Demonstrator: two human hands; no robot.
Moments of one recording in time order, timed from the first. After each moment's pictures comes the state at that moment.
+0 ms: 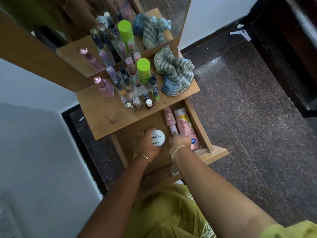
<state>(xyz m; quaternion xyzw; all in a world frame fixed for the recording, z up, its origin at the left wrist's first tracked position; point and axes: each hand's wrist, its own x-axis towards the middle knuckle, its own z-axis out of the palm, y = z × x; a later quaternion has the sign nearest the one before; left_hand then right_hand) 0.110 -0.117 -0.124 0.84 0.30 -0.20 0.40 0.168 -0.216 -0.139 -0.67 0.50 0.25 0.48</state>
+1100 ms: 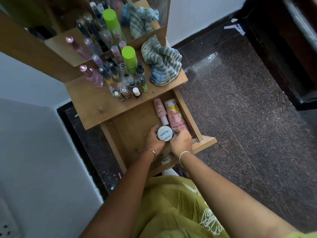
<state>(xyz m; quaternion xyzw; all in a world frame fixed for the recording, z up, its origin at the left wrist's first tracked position) 0.113 -0.185 -0.141 0.70 0.41 -0.19 0.55 0.149 -0.279 -0.113 -0.91 0.14 0.29 0.27</state>
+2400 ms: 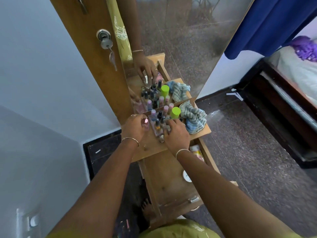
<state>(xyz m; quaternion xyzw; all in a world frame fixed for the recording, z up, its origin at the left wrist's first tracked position) 0.157 0.050 0.026 0.93 0.24 0.05 0.28 0.199 -0.105 0.024 -0.95 -0.17 0.04 0.24</state>
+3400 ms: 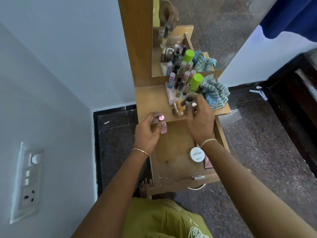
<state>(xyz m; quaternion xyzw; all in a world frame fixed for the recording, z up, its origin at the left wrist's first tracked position) 0.041 -0.043 -0.040 0.73 0.29 0.20 0.58 0.169 -0.157 -0.010 -0.85 -0.31 -0.09 0.40</state>
